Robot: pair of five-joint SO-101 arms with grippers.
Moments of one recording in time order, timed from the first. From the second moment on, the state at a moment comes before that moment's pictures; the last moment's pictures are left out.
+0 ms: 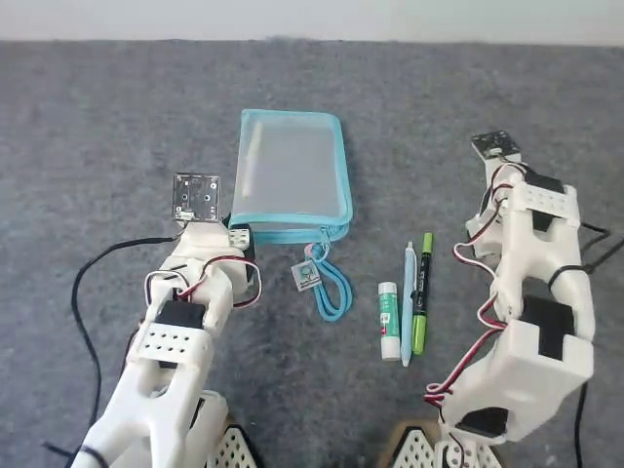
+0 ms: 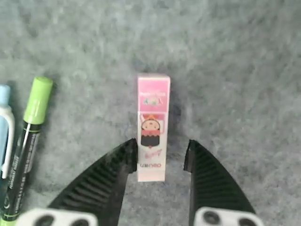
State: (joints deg) left arm 1.2 -44.4 78.8 17.2 10.2; right arm 12.7 13.7 15.2 61.5 28.7
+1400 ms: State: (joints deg) left arm 1.2 -44.4 79.4 17.2 10.2; right arm 9.9 13.2 19.5 58.3 28.5
